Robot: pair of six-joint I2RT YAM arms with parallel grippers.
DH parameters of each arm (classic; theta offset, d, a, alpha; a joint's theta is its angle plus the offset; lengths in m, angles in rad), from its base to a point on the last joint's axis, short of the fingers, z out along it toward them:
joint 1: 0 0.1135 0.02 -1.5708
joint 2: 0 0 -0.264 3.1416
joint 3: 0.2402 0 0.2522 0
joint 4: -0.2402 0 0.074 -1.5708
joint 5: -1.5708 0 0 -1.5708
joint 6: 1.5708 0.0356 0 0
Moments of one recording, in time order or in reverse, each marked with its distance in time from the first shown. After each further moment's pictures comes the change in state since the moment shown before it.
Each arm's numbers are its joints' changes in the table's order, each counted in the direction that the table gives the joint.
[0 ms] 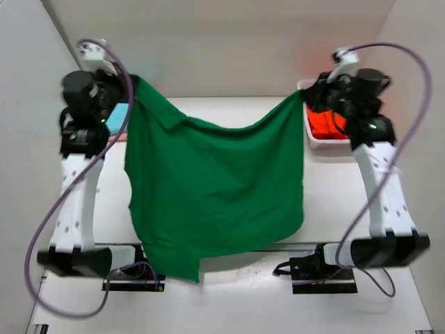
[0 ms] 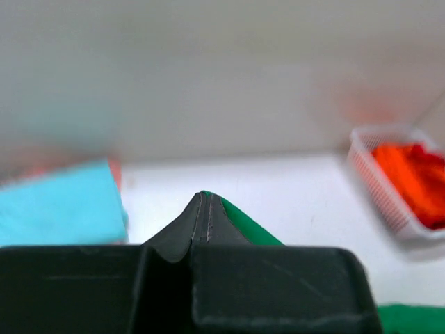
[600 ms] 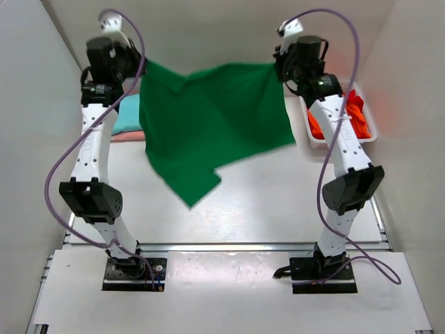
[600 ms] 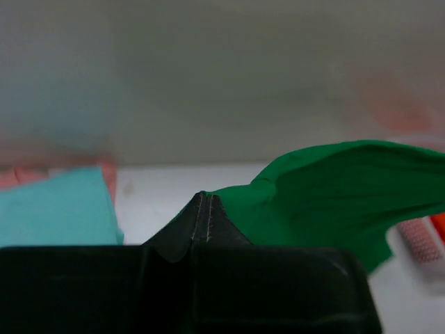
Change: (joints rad) left arm 0.029 0.536 0.294 -0.048 -0.018 -0.043; right arm 0.225 0.624 0.526 -0.076 -0.410 -0.220
